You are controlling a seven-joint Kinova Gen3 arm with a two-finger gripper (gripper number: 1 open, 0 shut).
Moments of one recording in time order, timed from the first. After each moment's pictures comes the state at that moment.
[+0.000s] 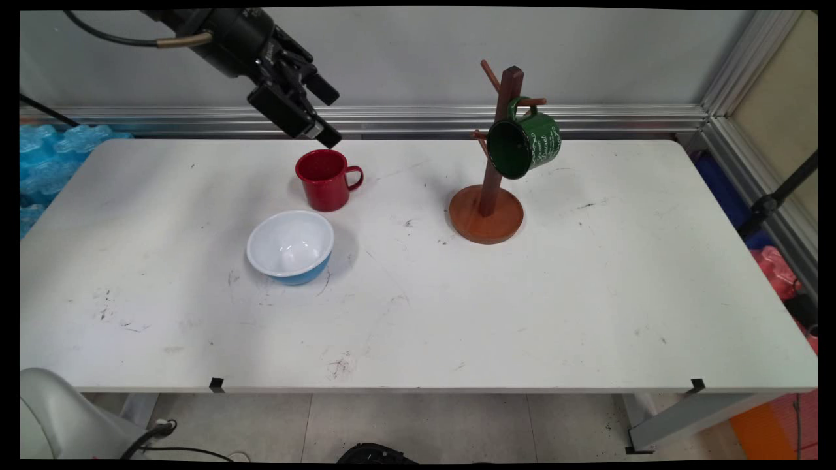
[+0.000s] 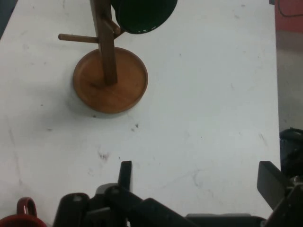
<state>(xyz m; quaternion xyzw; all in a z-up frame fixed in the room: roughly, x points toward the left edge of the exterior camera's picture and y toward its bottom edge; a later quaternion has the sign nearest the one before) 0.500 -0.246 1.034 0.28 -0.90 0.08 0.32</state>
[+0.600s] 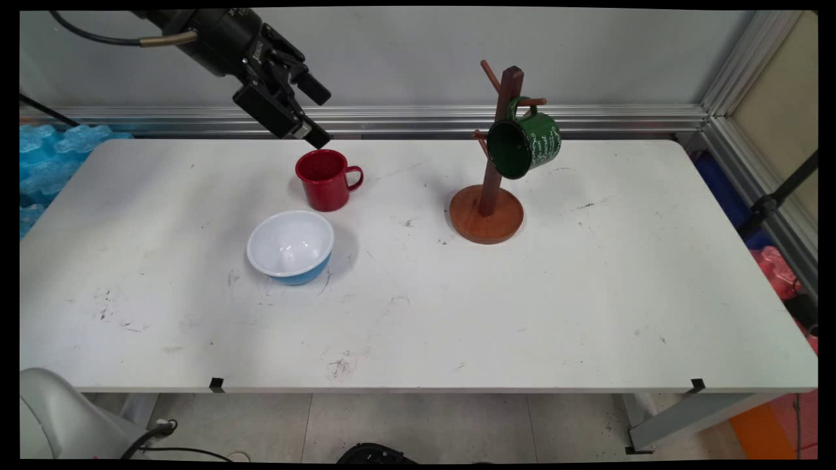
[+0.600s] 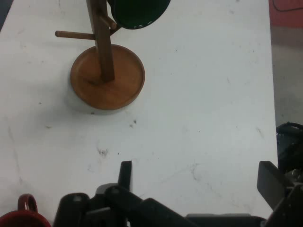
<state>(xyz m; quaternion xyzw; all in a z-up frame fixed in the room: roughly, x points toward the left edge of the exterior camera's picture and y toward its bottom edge) 0.509 -0.243 1.036 0.27 -0.90 0.08 0.32</state>
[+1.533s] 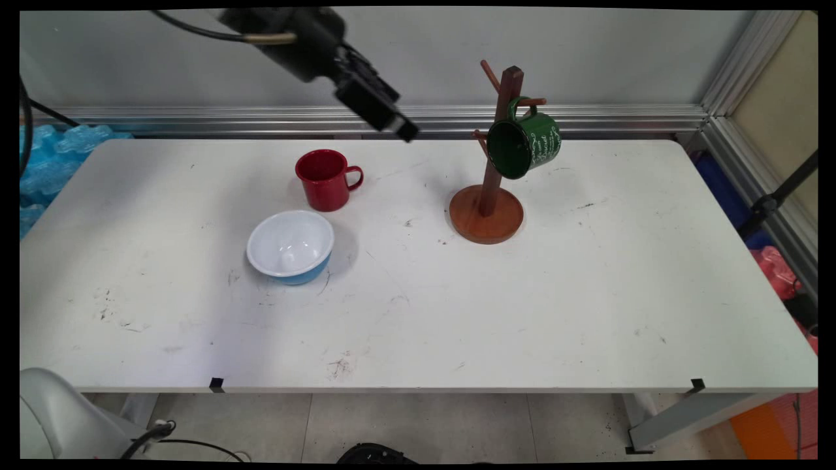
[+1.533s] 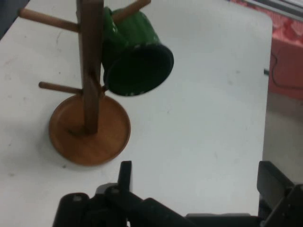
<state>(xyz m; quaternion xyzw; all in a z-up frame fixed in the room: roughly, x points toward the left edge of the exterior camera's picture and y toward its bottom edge) 0.427 -0.271 1.021 0.35 -0.86 0.06 0.38</state>
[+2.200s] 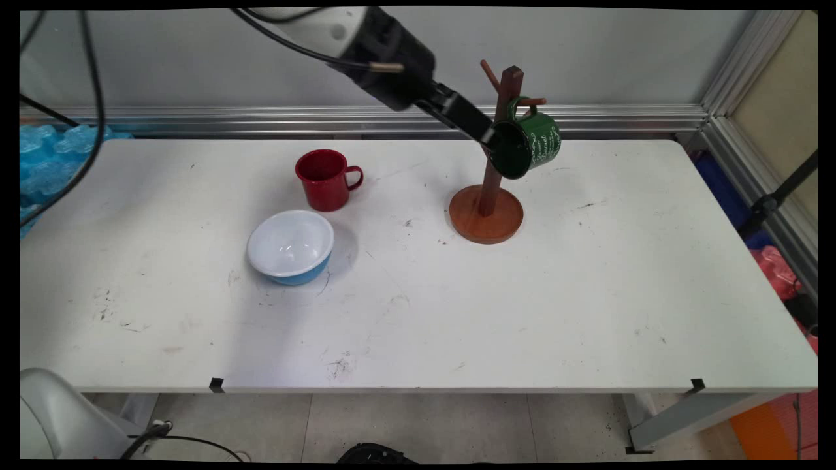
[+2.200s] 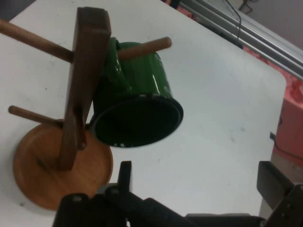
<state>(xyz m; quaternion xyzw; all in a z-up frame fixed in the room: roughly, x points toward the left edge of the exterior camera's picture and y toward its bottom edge) 0.356 -0.310 0.976 0.44 -0.80 0.04 0.41</state>
